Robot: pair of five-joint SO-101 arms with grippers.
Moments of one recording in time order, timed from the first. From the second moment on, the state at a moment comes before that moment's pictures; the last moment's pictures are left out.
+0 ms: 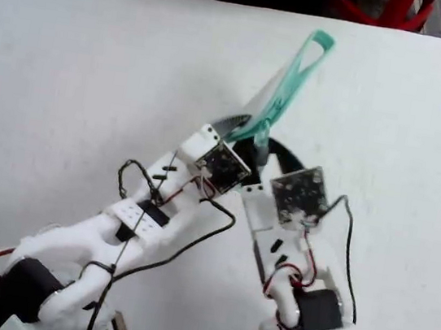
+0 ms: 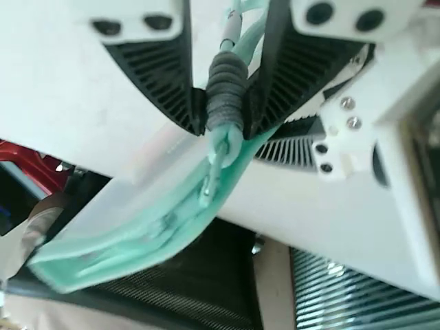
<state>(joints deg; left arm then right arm) 28.8 -14.6 66.8 -34.6 -18.7 -19.0 -86.2 72.6 31.0 11.0</state>
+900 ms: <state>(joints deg) 36.5 -25.0 62.4 -21.9 -23.9 -16.0 -79.8 41.3 57.3 11.0</state>
